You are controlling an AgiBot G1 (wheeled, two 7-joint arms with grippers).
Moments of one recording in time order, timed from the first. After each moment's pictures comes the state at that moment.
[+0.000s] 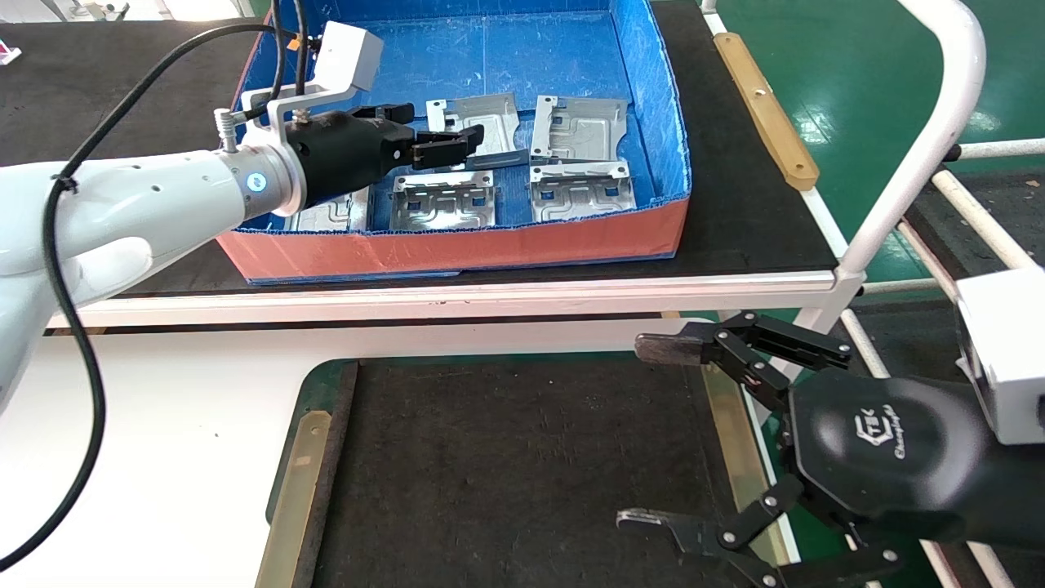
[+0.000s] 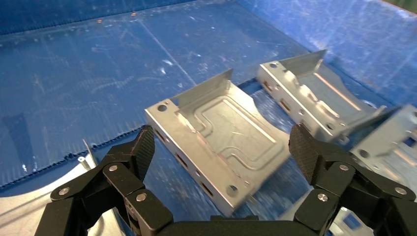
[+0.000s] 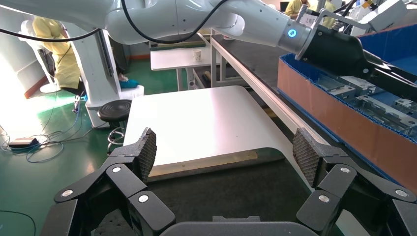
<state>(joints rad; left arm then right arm) -1.66 1.21 0.60 -0.59 1.44 0.64 -0.51 1.09 -0.58 -0.36 1.26 -0.67 -1.46 0.14</state>
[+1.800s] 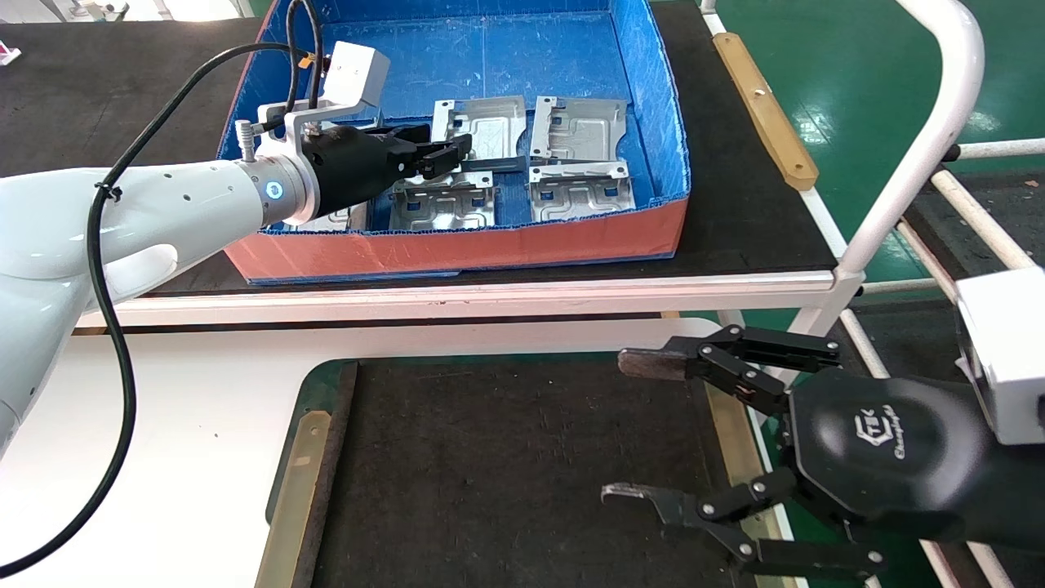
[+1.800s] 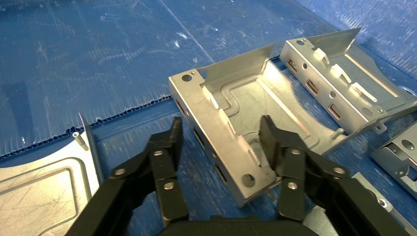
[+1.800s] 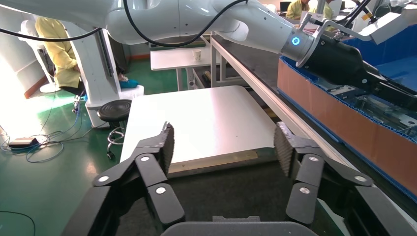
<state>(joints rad) -1.68 1.25 0.65 -0.53 1.52 0.58 -0.61 1.09 -0.58 -0.36 1.26 -0.67 -1.46 0.14</state>
